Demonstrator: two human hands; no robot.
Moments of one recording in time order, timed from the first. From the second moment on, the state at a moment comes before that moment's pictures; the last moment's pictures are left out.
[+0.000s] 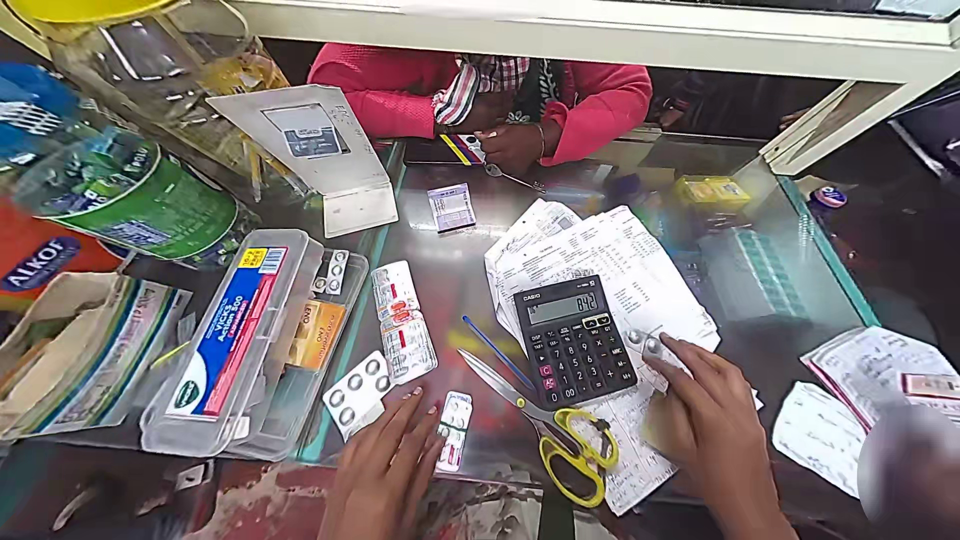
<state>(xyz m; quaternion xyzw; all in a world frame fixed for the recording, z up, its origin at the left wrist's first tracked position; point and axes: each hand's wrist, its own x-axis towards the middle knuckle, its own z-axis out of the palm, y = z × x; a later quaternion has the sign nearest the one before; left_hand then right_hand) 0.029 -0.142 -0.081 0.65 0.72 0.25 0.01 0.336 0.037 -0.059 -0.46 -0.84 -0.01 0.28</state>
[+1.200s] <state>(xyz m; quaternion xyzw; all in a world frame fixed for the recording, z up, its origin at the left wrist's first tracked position) 0.031 -0.129 -0.081 0.59 0.67 0.42 0.18 0.305 0.143 -0.023 -0.42 -0.87 0.10 0.22</state>
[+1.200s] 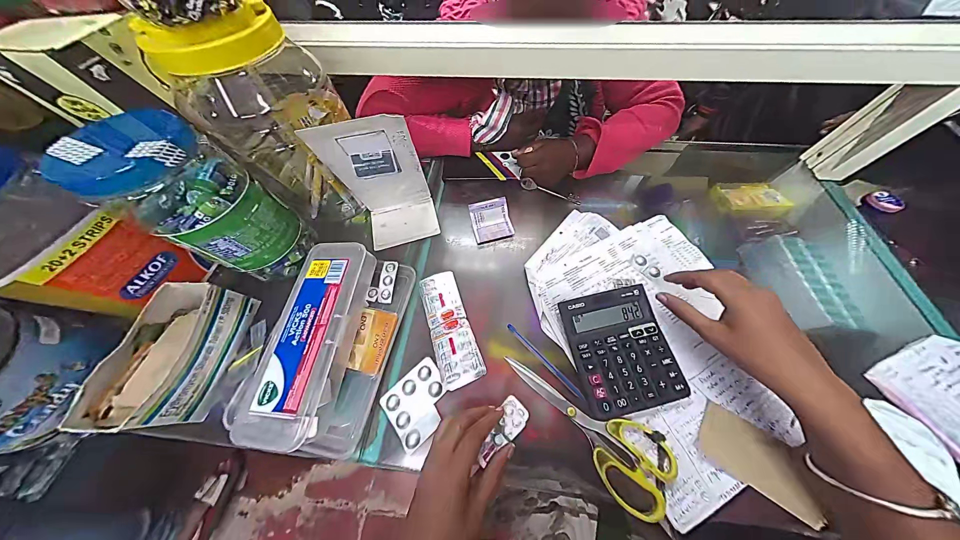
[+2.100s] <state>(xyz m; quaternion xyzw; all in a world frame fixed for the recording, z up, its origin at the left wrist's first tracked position) 0.066 0.027 -0.065 0.70 0.65 0.30 0.10 0.394 0.041 -0.028 -0.52 -0.81 0.21 0.19</state>
